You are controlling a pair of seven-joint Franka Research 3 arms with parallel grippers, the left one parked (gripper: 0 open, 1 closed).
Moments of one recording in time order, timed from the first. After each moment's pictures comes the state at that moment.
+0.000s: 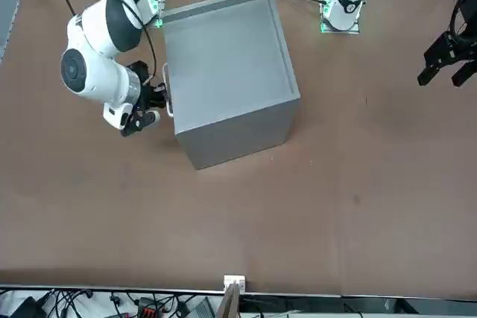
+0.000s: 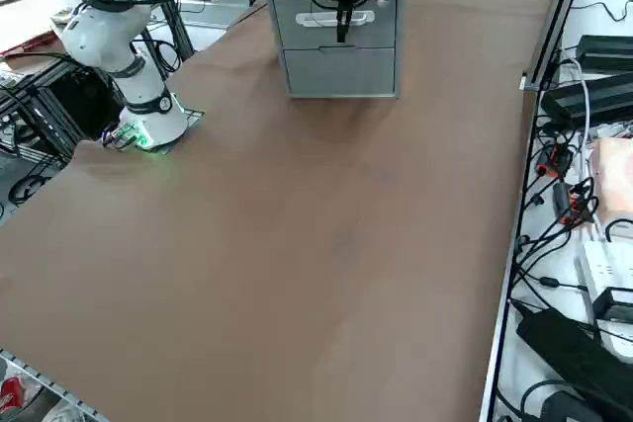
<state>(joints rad) 0.15 0.20 0.20 -1.87 0.30 1.88 -0.05</state>
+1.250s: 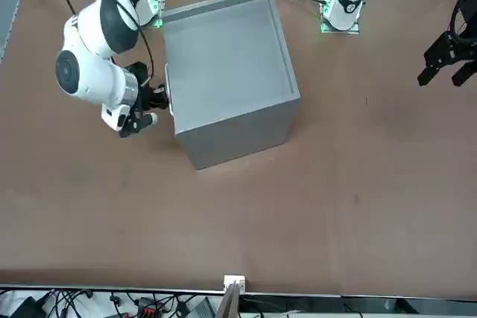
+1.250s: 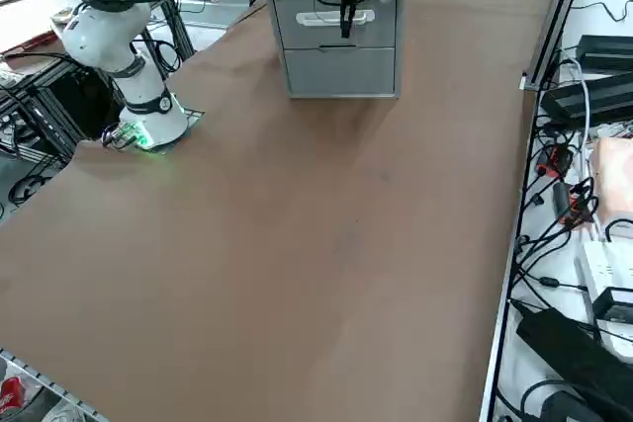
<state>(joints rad) 0.15 0.19 0.17 -1.82 0.30 1.87 -0.04</state>
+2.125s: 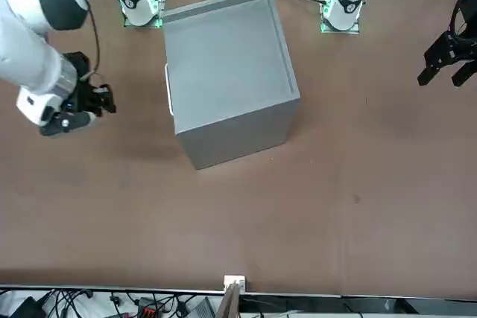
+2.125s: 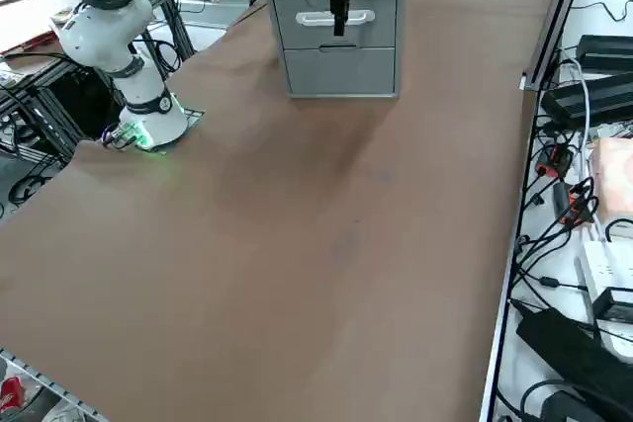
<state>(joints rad) 0.04 0.15 0.10 -1.57 0.01 1.62 -0.04</state>
